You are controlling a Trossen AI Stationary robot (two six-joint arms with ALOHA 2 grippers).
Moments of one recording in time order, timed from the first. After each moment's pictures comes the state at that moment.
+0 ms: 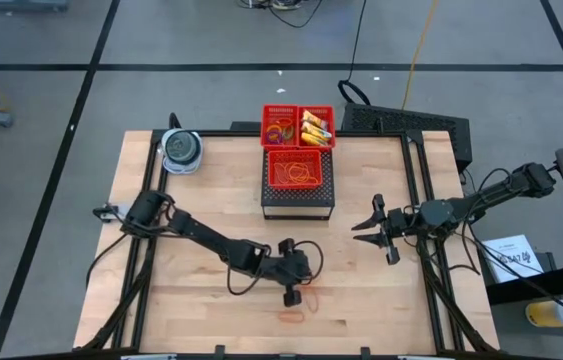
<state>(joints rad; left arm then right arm) -0.34 2.07 1.31 0.08 -0.22 -0.37 0.34 0.56 0.16 0.40 0.18 0.07</state>
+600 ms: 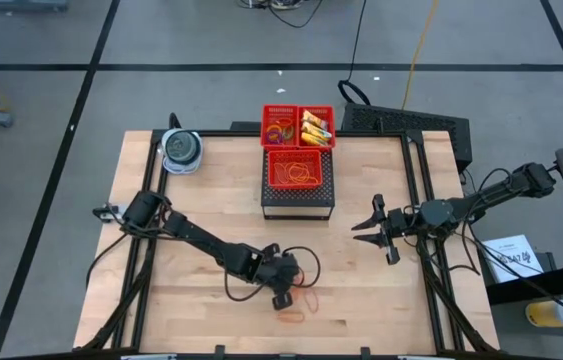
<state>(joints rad) -0.38 2.05 1.31 -0.19 -0.18 -0.59 0.34 0.56 0.16 0.39 0.18 0.07</state>
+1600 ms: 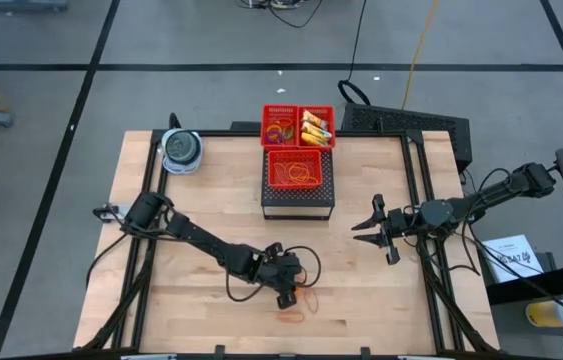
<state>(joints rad) -0.38 2.07 1.31 -0.10 -0.25 -0.57 0.34 0.56 0.16 0.39 0.18 0.07</state>
